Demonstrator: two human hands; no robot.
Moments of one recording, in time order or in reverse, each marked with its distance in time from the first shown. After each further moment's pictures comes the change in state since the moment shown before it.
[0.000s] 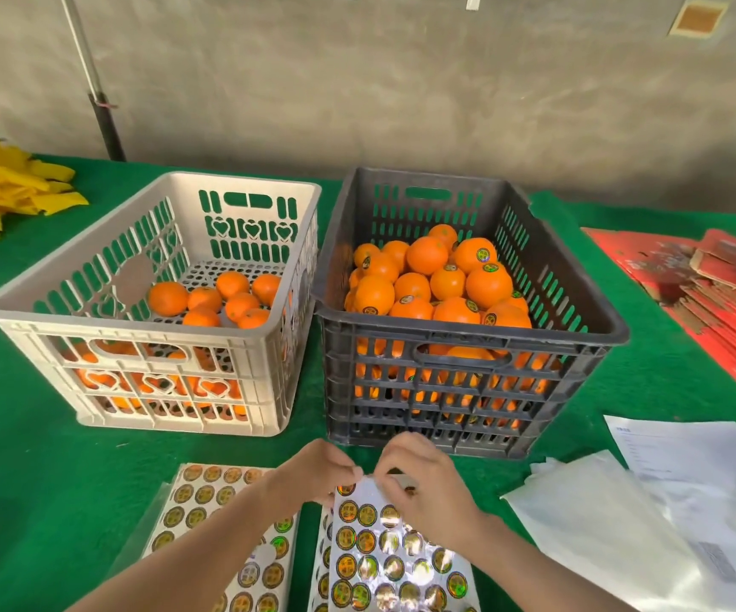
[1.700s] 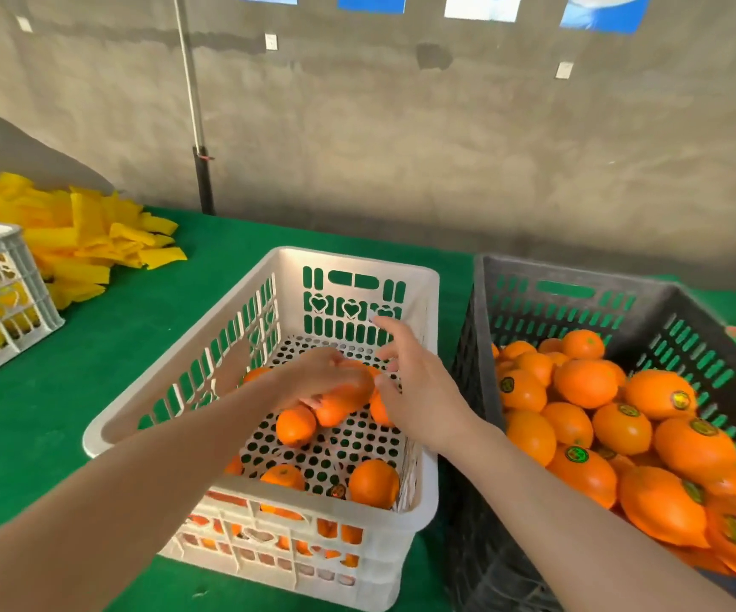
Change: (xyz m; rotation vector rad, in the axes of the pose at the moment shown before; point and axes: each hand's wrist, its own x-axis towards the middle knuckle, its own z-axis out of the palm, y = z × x) left_hand 0.054 0.070 -0.289 -0.139 0.331 0.045; right_hand 0.318 -0.059 0.035 0.083 -0.133 0.215
